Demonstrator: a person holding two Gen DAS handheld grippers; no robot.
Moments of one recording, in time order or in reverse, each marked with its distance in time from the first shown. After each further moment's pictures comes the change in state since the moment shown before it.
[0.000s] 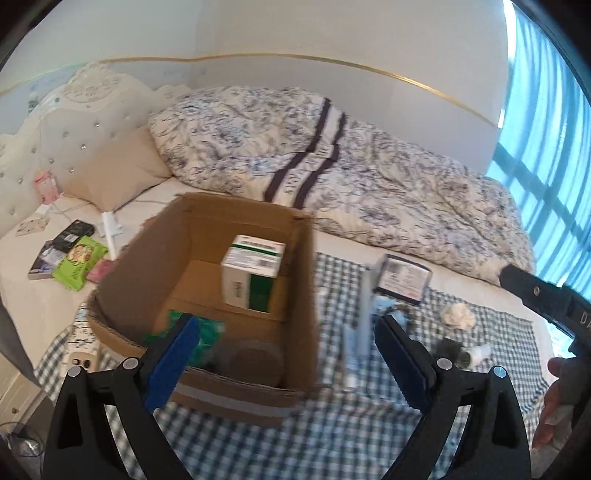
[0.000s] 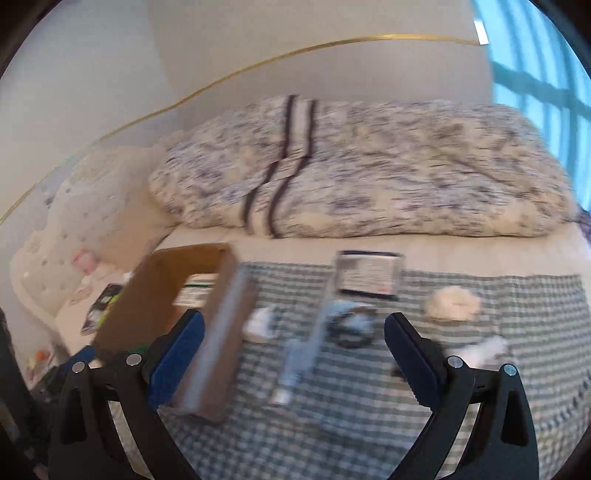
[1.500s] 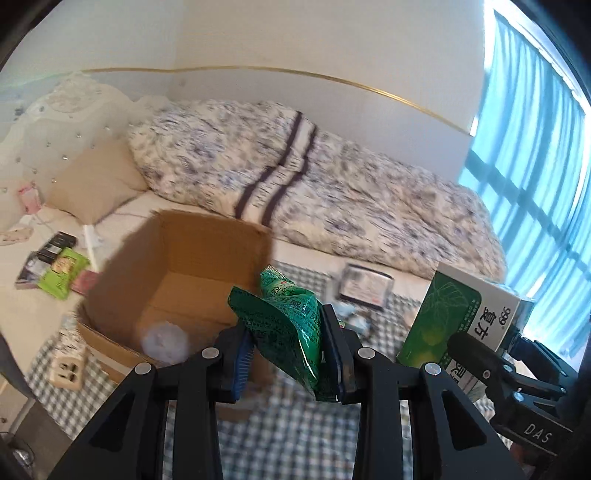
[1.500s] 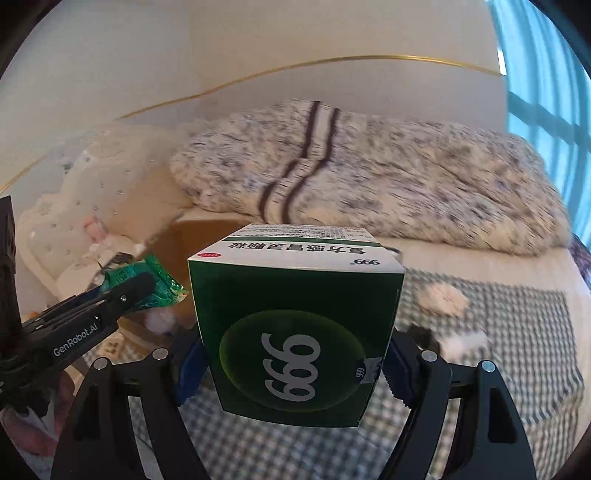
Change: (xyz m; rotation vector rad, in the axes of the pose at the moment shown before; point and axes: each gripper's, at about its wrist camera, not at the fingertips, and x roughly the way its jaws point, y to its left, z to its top) left arm -0.028 0.006 0.015 -0.009 -0.045 -0.053; right arm -0.037 0.049 -0.029 -0.148 -0.020 0.060
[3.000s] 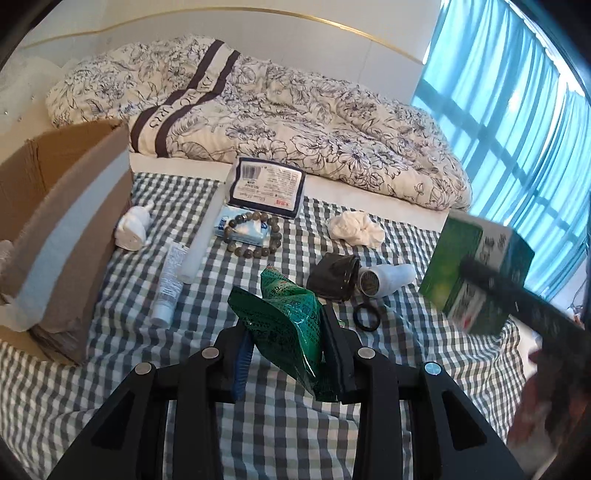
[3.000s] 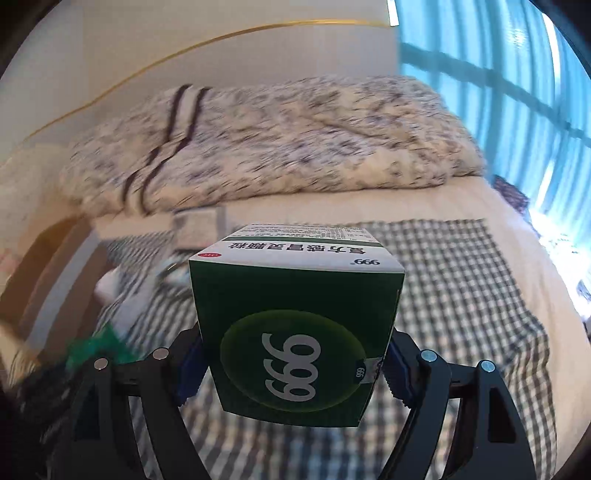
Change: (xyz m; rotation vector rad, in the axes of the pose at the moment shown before) left arm 0.097 -0.150 -0.116 0.111 0.201 -0.201; right arm 0.010 -0.197 -0.076 0.185 0.077 -0.303
